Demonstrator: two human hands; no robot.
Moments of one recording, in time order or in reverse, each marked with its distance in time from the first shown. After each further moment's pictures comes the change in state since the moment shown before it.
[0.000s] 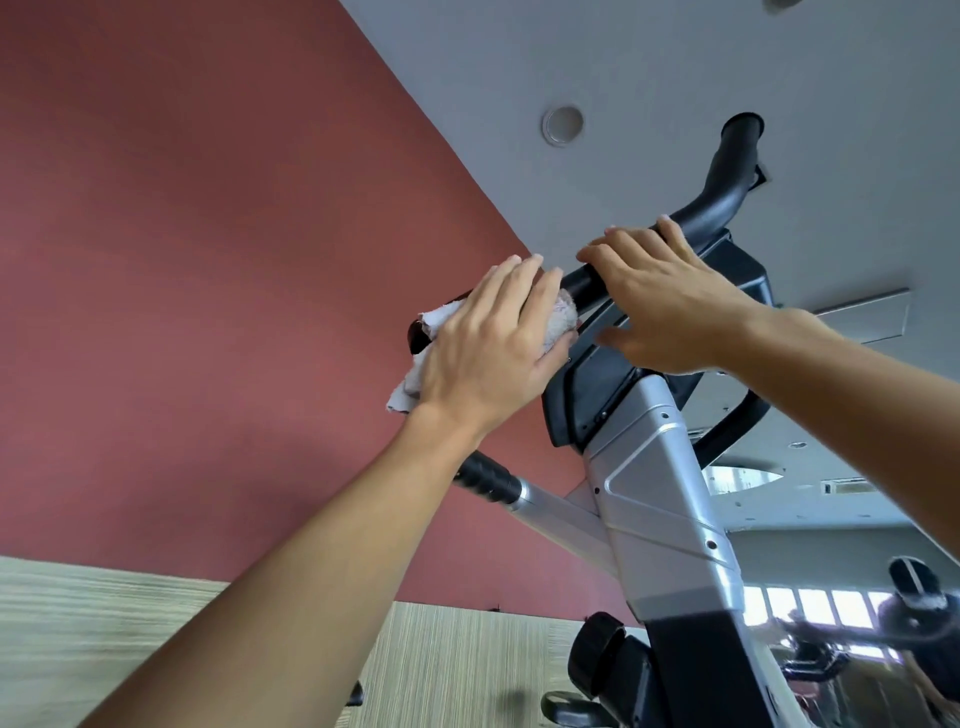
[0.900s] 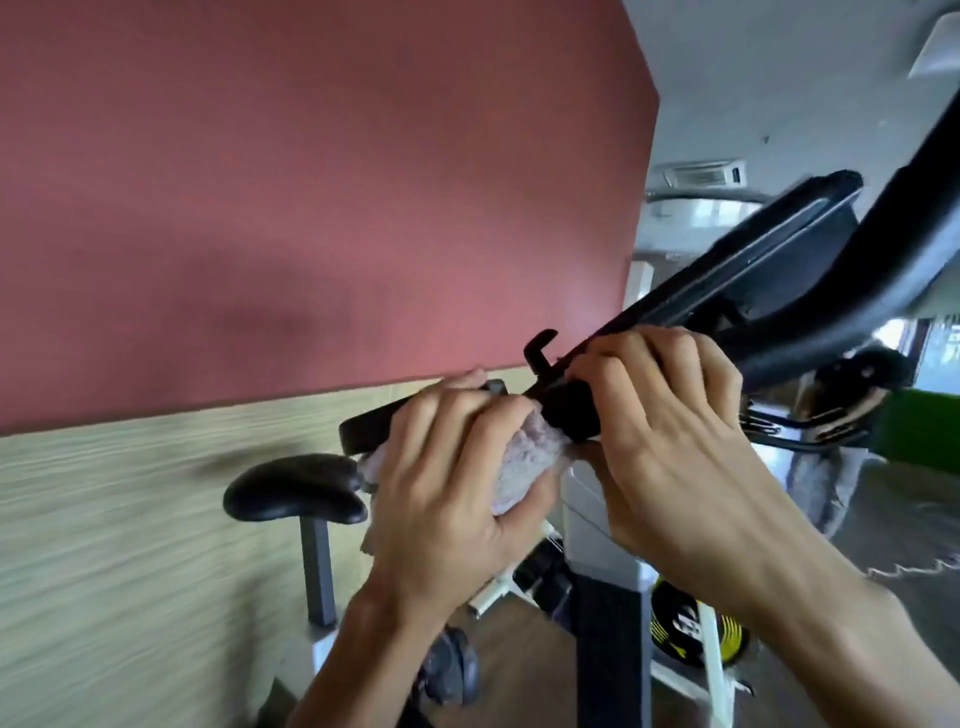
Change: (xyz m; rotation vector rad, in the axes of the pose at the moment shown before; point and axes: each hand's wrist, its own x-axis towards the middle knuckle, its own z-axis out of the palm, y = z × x) left_hand 0.044 0.008 -0.030 -0.476 -0.396 -0.481; right_hand 0.033 0.009 -0.029 0.377 -0.308 0.043
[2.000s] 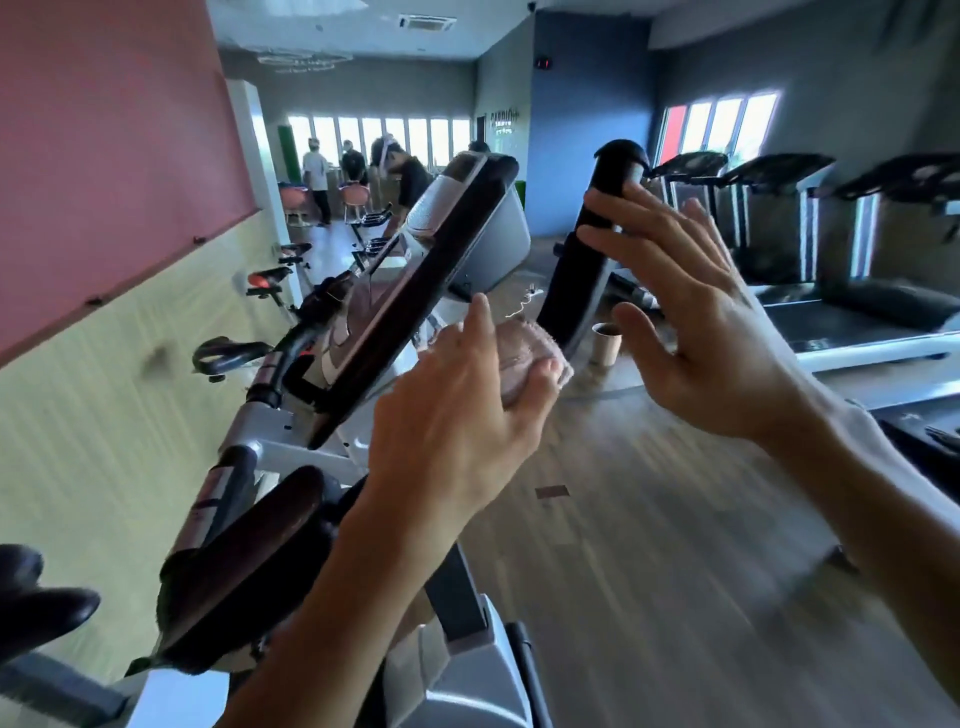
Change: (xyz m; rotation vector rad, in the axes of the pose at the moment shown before) left_hand 0.152 0.036 0.033 -0.650 -1.071 -0.235; right_hand 0.029 0.075 -0.146 -0.092 -0.277 0.480
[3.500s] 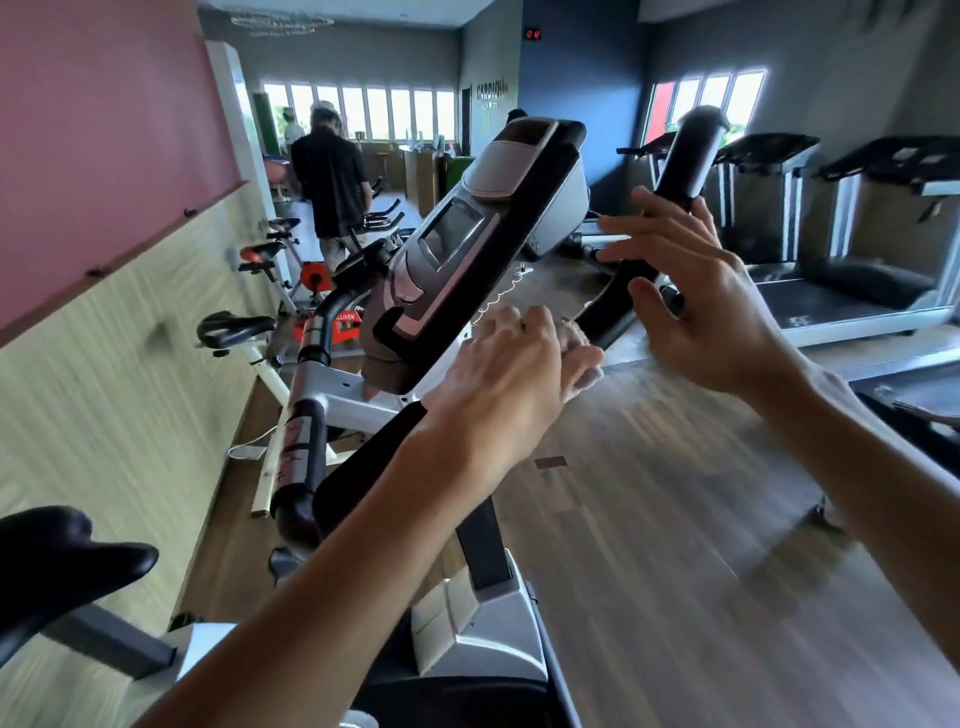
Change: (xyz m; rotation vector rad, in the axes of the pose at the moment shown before) left_hand -0.012 -0.051 -0.015 0.024 -0.274 0.139; right_hand 0.007 -0.043 0.037 0.075 0.004 0.115
